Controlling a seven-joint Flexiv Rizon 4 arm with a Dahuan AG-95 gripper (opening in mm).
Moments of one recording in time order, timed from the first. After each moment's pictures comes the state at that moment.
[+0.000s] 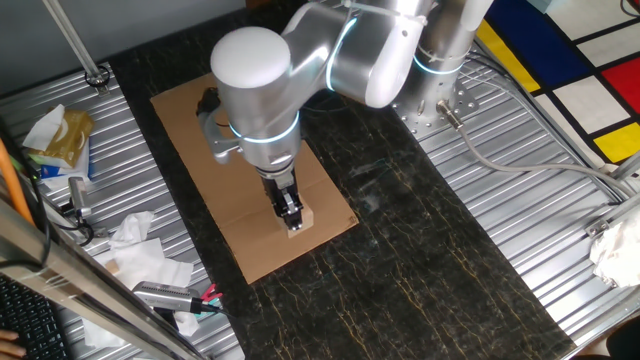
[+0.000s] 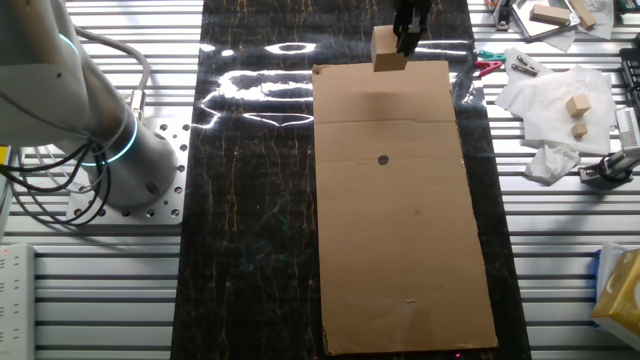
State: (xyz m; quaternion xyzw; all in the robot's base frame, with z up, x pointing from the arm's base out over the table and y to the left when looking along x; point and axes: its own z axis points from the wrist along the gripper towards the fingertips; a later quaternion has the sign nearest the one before) arm 0.505 0.195 0.140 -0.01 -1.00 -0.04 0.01
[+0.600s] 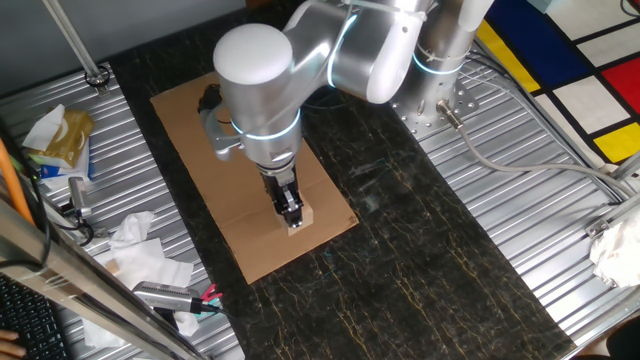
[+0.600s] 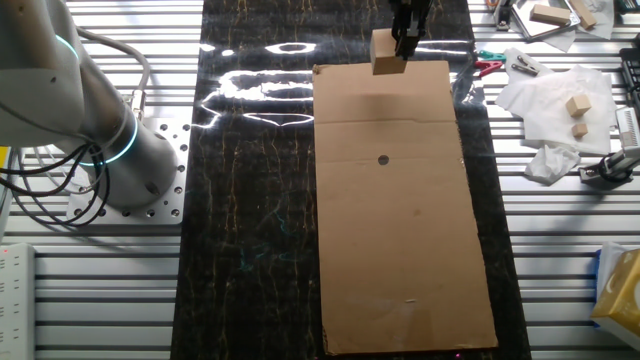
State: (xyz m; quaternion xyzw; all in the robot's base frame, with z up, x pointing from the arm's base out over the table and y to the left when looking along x) arm 0.504 0.193 0.138 -0.01 -1.00 -0.04 0.01
